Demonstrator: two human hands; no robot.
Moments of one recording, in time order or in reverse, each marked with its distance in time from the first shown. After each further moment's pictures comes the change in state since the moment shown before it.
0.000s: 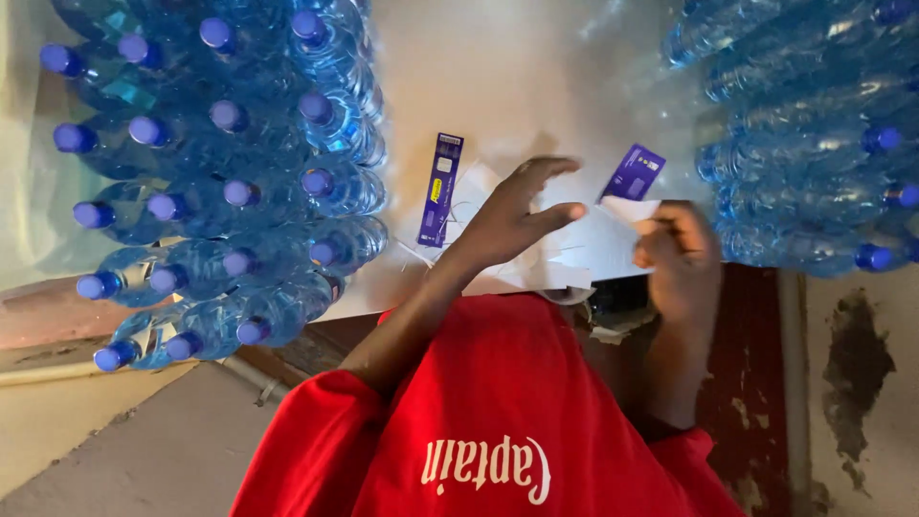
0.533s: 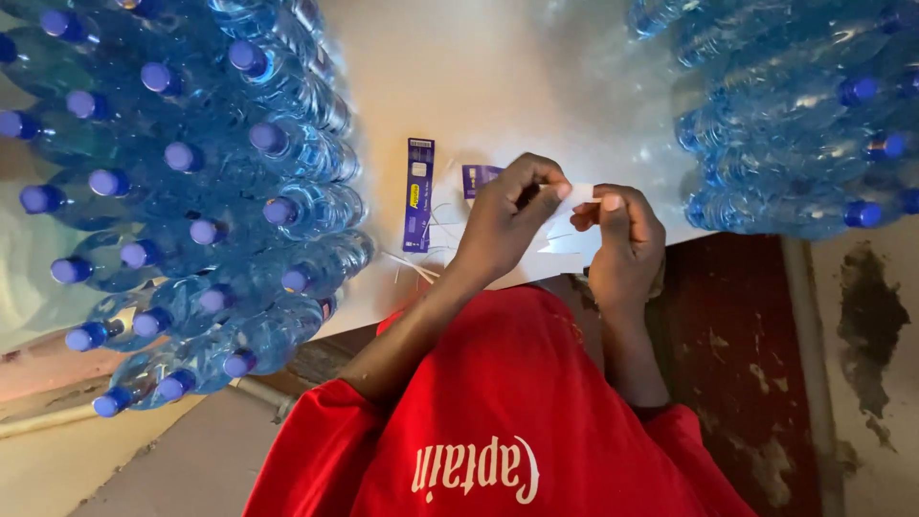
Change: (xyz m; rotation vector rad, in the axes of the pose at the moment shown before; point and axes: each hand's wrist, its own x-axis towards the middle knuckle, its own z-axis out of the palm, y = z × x) left_hand 0.008 0.015 0.034 -0.311 0.231 0.034; right_hand -0.017 -0.025 0.057 0.100 0.088 -0.157
